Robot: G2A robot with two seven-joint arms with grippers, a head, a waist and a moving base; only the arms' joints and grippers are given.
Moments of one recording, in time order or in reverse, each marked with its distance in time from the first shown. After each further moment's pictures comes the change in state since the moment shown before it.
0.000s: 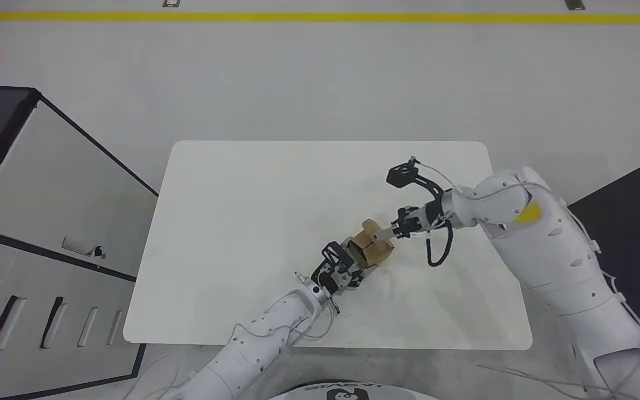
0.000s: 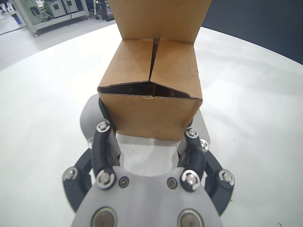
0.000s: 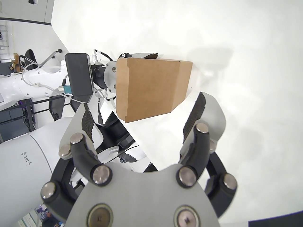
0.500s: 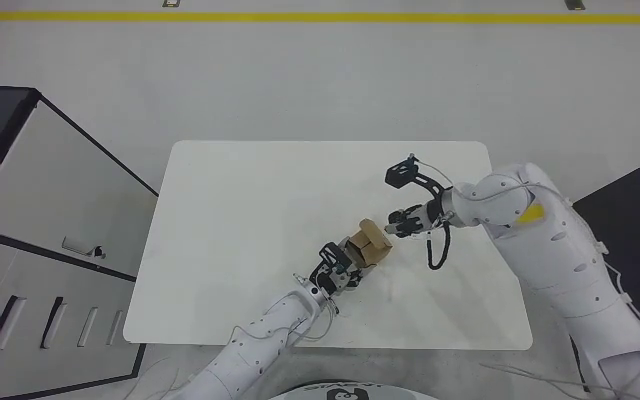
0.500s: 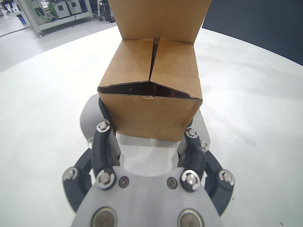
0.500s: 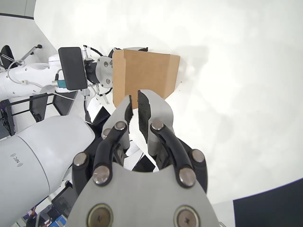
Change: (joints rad) left arm 0.014 0.002 -0.011 -0.006 0.000 0.009 0.015; right arm 0.003 0.008 -0.007 -0.076 -0.086 0.030 0.025
